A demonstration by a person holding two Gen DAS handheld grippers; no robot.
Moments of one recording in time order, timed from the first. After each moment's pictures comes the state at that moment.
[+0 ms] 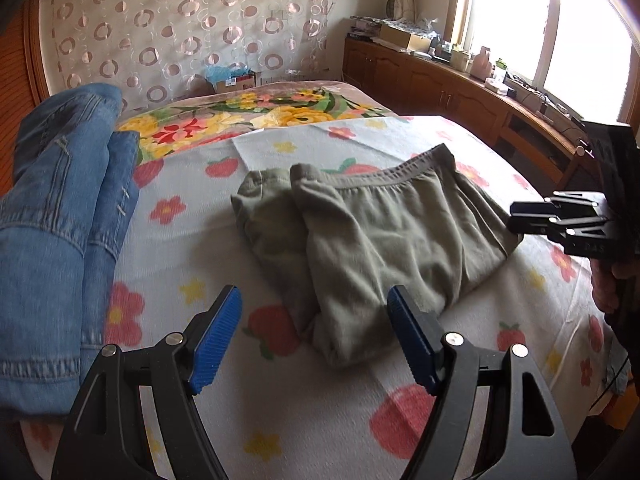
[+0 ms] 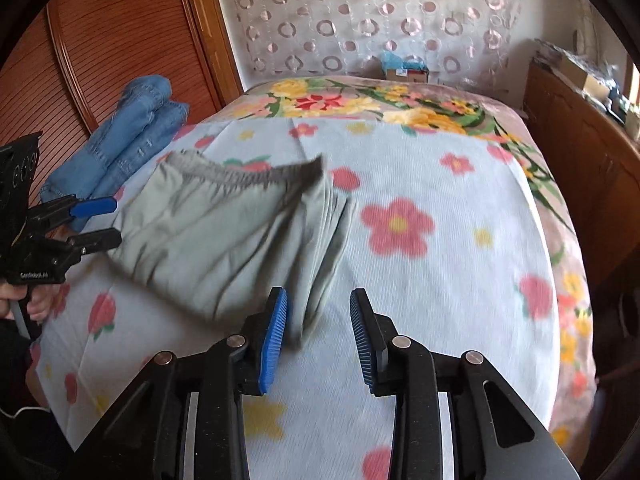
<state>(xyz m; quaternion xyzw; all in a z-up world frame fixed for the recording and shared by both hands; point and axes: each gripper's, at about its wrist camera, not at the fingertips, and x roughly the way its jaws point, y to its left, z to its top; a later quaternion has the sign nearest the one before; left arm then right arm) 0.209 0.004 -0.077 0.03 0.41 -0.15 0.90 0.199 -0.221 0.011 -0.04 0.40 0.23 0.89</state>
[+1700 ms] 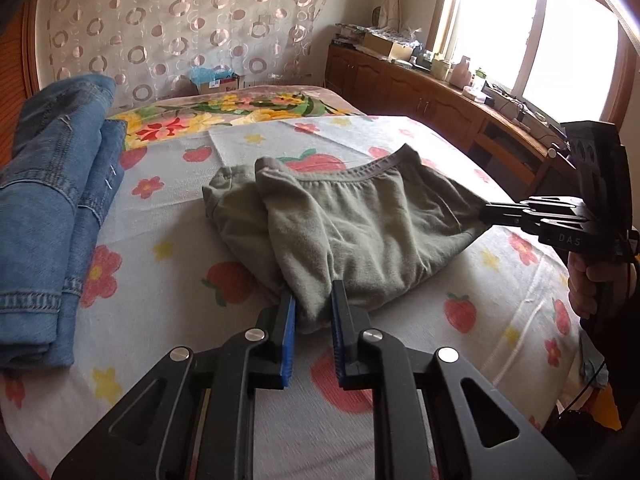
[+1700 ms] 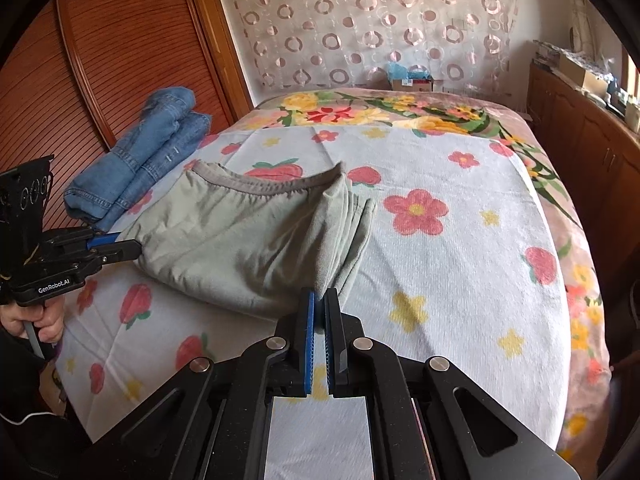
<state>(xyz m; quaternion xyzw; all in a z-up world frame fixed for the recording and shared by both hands) 0.169 -0.005 -0.069 0.00 0.40 -0.19 0.90 0.170 -0.231 0.019 -0.02 0.37 0.24 0.90</state>
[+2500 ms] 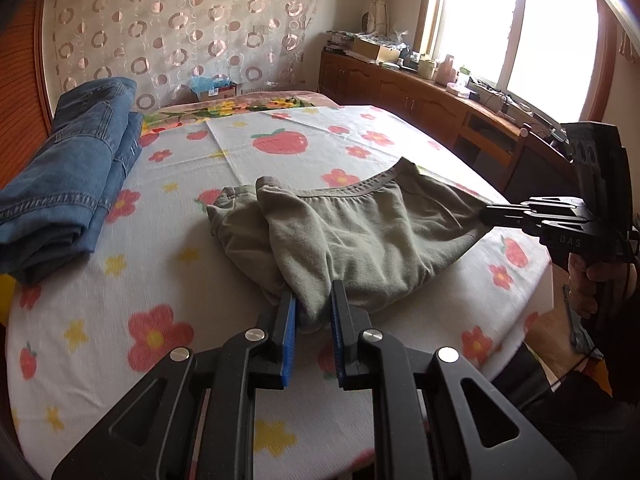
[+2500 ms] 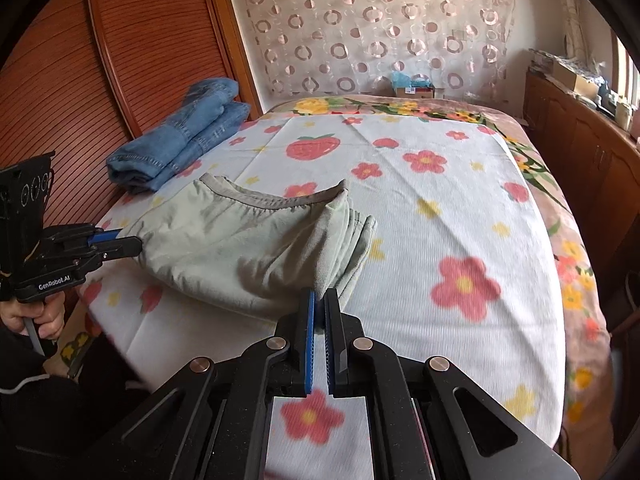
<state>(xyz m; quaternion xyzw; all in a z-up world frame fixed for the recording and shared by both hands) 0.064 -0.010 -0.062 0.01 0.39 -0.19 0.90 0.062 -0.248 0.022 -0.02 0.35 0.24 0.90</state>
